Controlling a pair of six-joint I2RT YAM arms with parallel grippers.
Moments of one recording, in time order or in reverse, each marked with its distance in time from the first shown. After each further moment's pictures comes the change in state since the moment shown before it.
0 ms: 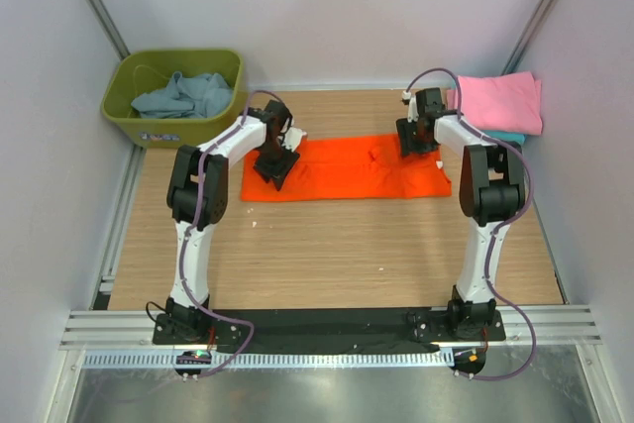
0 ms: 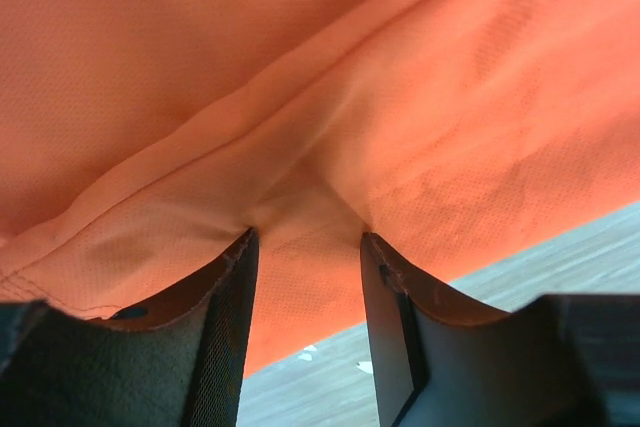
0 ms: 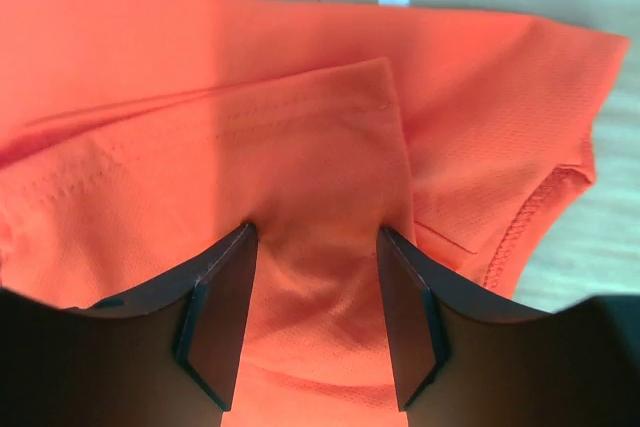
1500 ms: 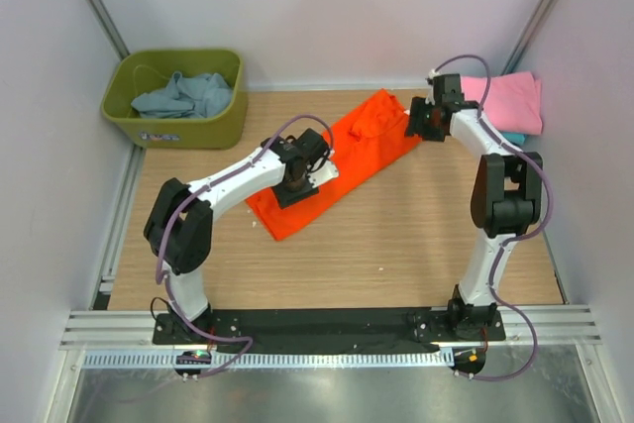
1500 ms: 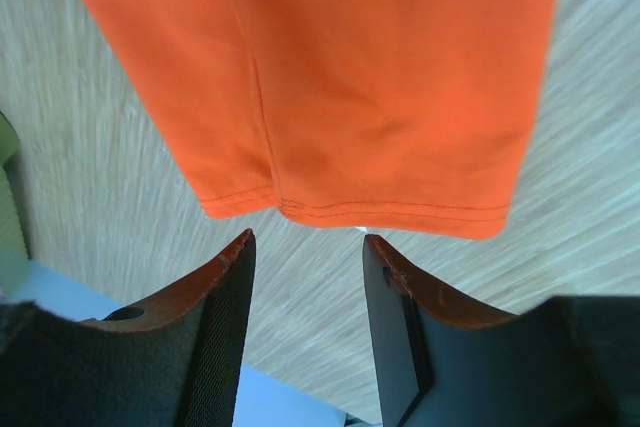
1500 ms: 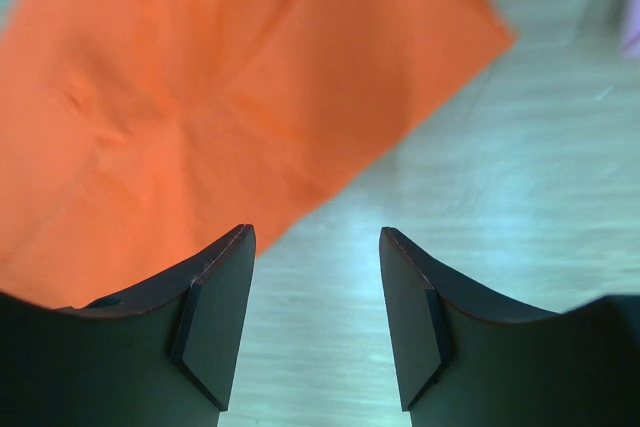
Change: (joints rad) left arm -0.353 -0.408 -0.324 0.002 -0.363 0.194; right arm -0.042 -0.135 0.064 0.004 -0.046 0.287
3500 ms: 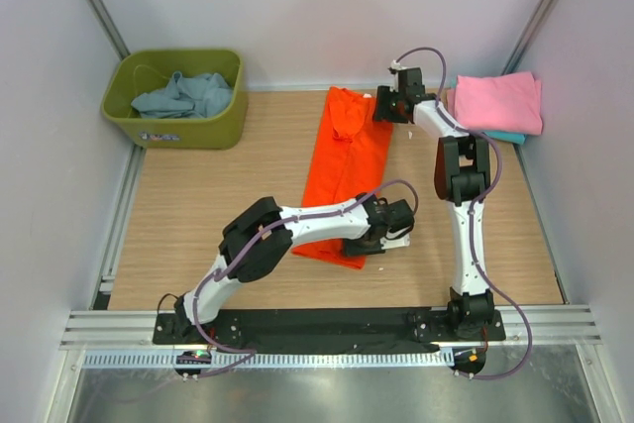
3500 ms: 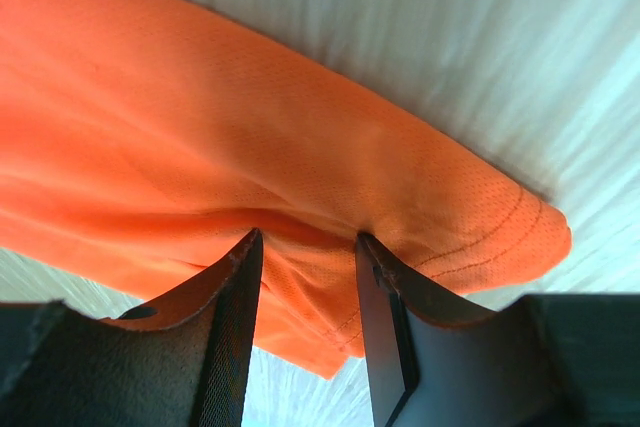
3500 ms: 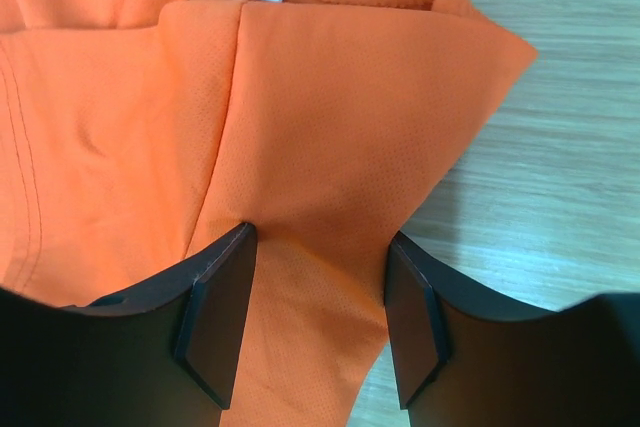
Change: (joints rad) left arm -0.443 0.374 0.232 -0.003 -0.010 -0.132; right arm 0.096 0.518 0.480 0.116 -0.073 -0.034
